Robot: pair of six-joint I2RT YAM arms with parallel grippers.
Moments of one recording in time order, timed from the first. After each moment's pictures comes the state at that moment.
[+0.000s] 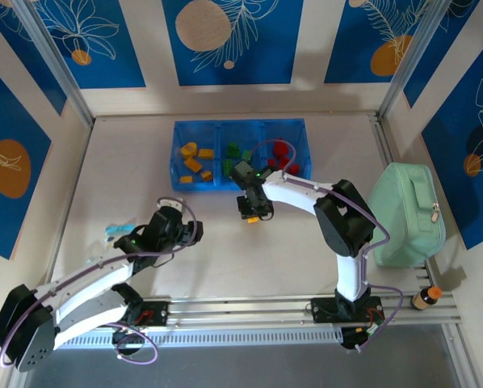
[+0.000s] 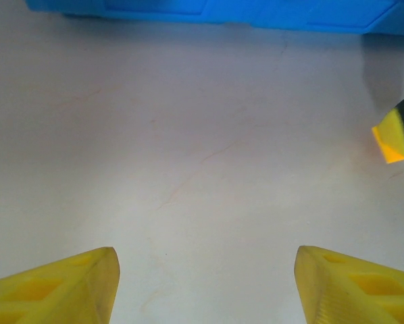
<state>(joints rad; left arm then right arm) -0.68 0.93 0.45 -0.31 -0.17 -0.57 0.74 1.93 1.39 -0.83 0.04 0.54</state>
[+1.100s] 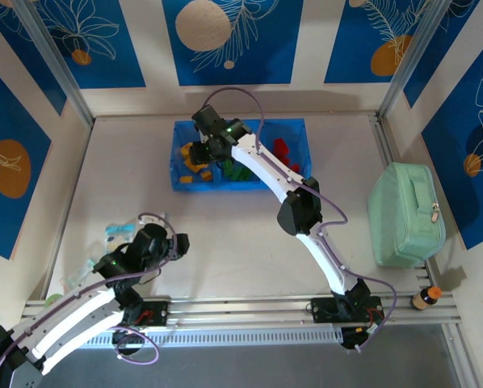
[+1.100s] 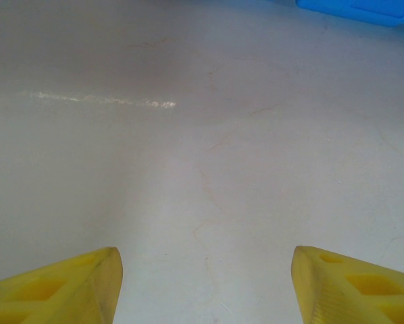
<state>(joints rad) -0.69 0.61 0.35 -0.52 -0.21 -0.67 0.74 2.50 2.63 -1.10 -0.06 0.41</state>
